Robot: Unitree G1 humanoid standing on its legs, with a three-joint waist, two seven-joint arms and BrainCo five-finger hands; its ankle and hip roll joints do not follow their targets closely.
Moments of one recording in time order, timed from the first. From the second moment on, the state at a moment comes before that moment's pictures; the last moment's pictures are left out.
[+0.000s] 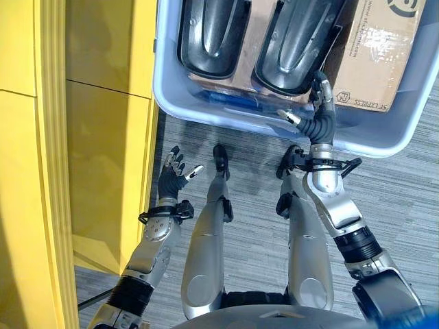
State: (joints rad) left arm -0.01 0.37 -0.23 0.07 -0.50 -0.14 0.35; right arm -0.40 -0.23 0.29 0.04 0.10 -0.10 -0.52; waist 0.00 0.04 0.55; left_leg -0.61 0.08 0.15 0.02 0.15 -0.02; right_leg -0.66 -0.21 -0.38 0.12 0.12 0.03
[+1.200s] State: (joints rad) left arm -0.01 0.36 -0.24 0.08 -0.50 -0.16 0.36; right arm -0.55 -0.26 0.33 0.15 0.07 -0.06 -0.53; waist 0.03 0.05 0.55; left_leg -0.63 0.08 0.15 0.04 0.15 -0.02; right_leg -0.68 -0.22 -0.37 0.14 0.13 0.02
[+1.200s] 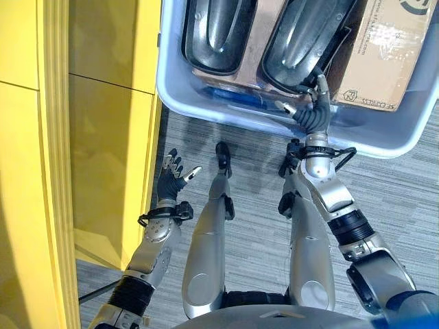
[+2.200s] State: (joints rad) left arm -0.01 0.34 -0.23 0.07 -0.50 -0.15 0.35; right arm -0.42 -0.32 0.34 -0.31 0.11 -0.15 -0.38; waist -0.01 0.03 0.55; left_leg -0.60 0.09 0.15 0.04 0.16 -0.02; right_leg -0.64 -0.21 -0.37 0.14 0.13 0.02
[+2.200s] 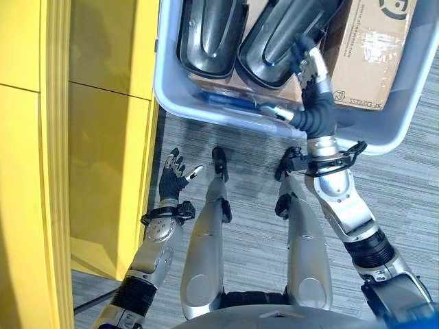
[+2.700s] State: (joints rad) left arm -0.01 0.34 -0.24 0.07 -0.50 -0.15 0.36; right arm -0.42 -0.27 0.29 -0.21 0.09 -0.15 -0.54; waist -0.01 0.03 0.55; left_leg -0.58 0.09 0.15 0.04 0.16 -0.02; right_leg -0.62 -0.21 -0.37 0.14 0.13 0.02
